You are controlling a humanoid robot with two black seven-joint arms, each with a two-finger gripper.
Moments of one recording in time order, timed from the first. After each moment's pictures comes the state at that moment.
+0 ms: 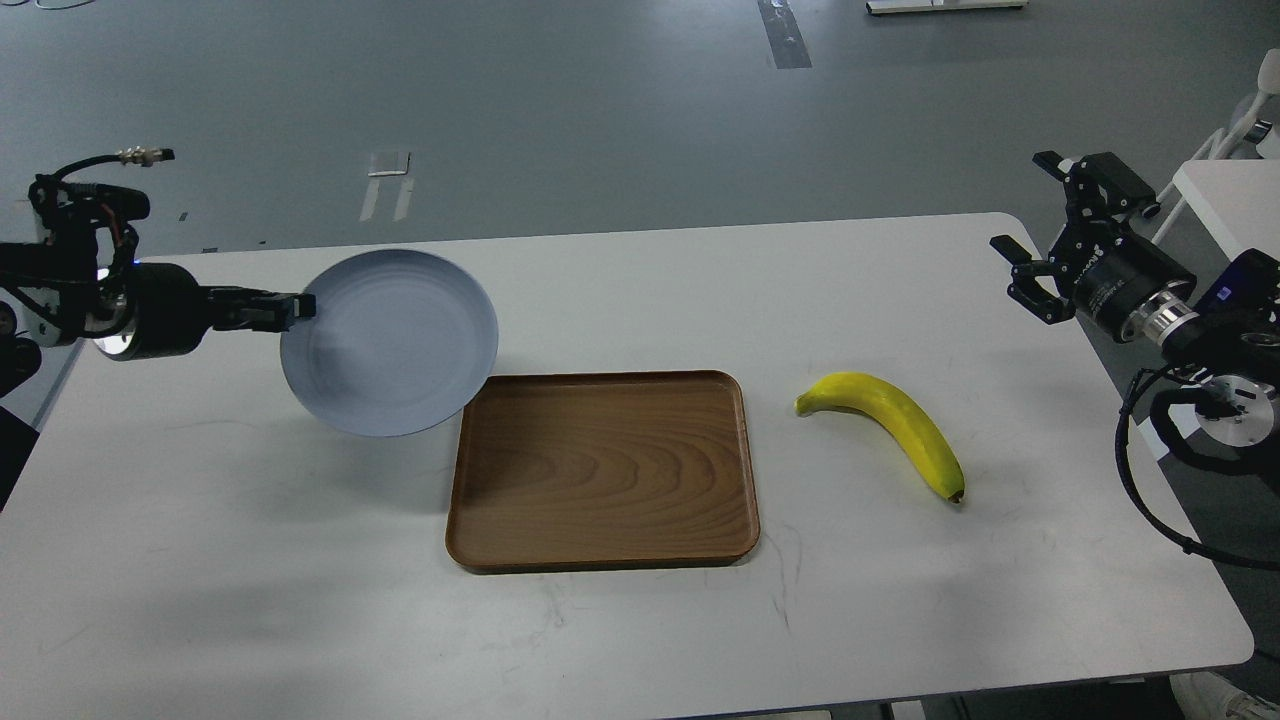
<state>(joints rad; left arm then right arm) -1.04 0.78 -0.22 -0.93 1.54 -0.44 -0.49 0.82 -0.62 0.24 0.61 -0.06 0.49 0.49</state>
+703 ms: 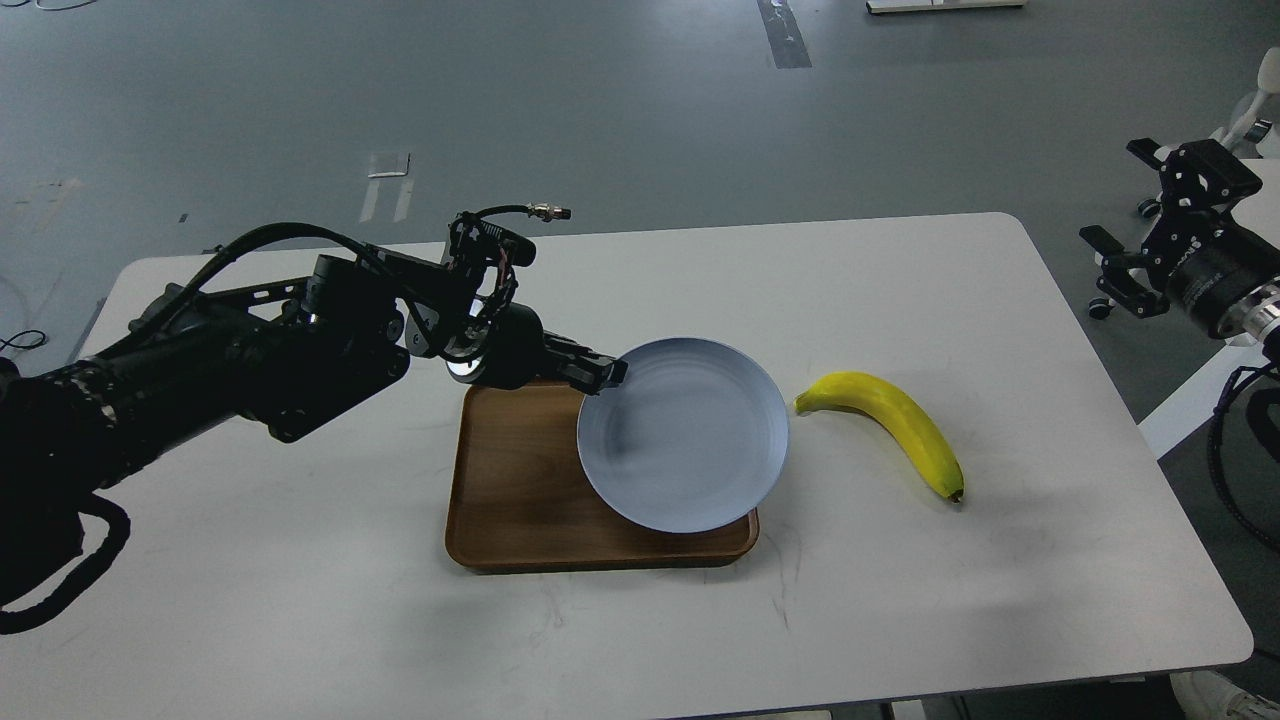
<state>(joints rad) -1.13 0.18 -0.06 -0.72 1.55 -0.45 -0.49 0.80 -0.75 0.25 0.63 -0.06 0.49 0.49</state>
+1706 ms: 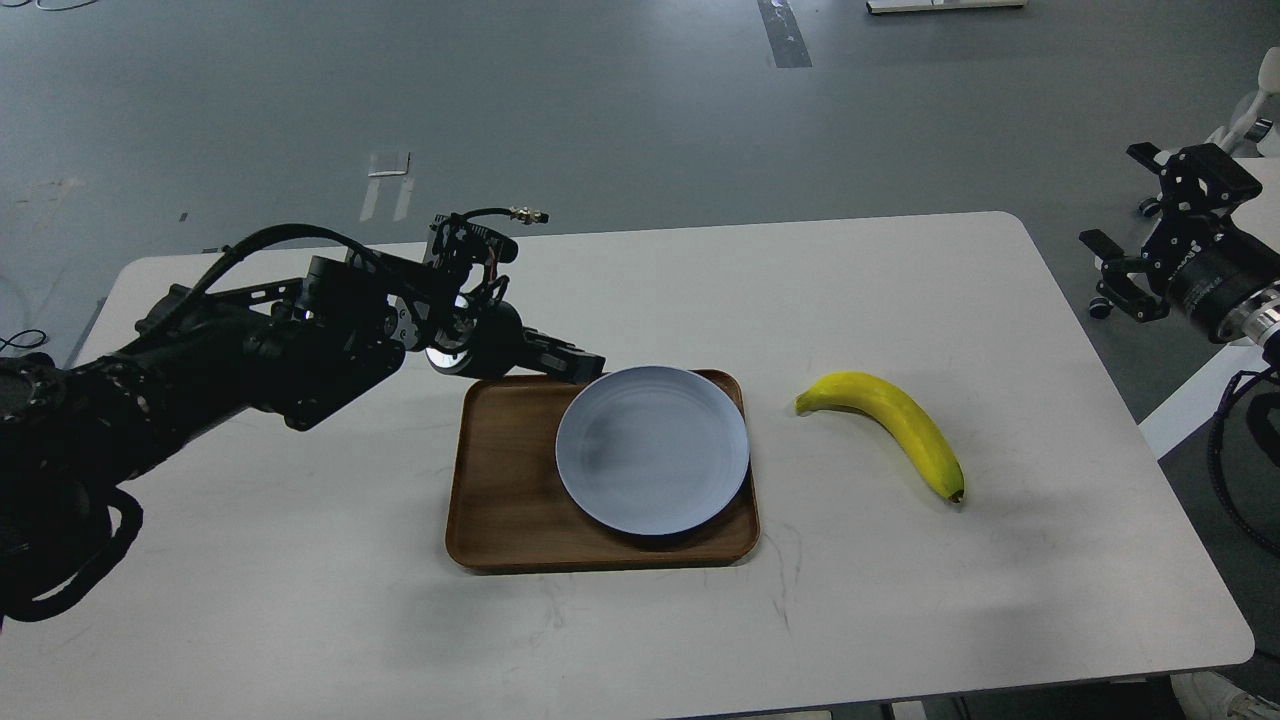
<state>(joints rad) -1.21 0.16 0.02 -0.57 1.35 -0.46 -0.49 0.79 -0.76 0.25 0.65 -0.06 0.49 0.49</state>
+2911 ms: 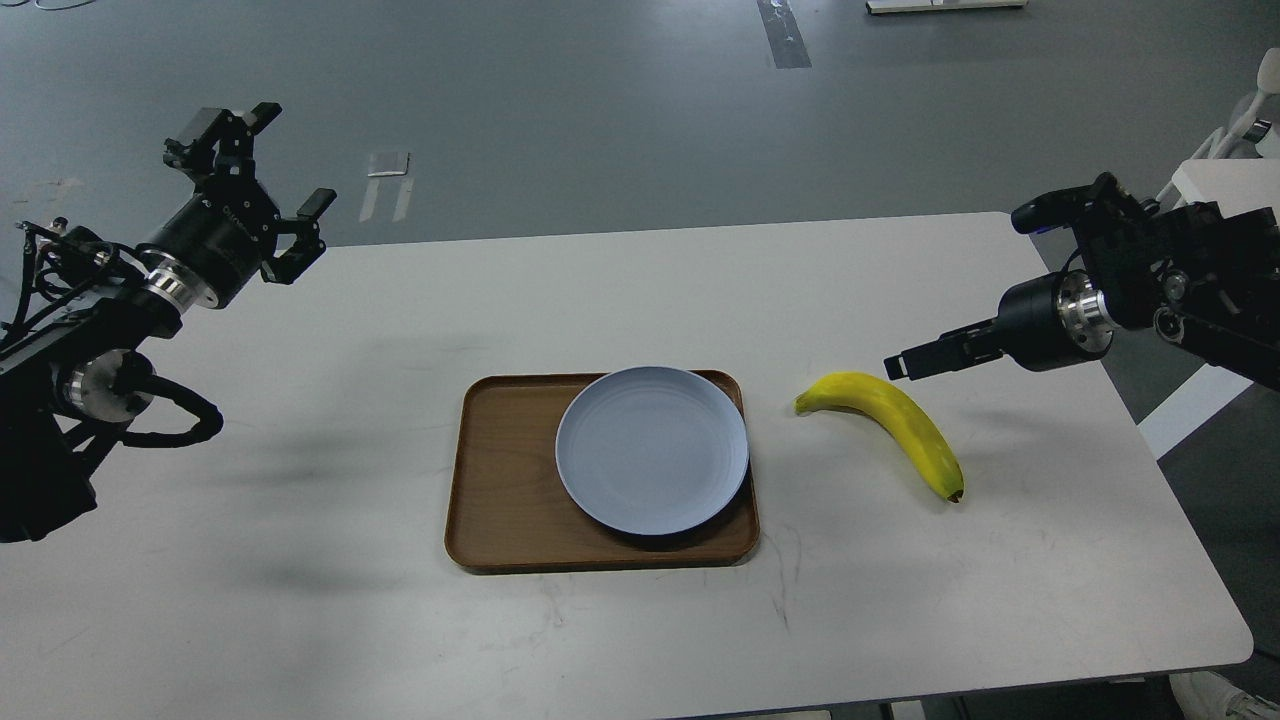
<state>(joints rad) -0.87 0.48 -0.39 -0.56 0.06 -0.49 -0.49 1.31 -0.63 -0.41 0.89 -1.34 0.48 0.49</state>
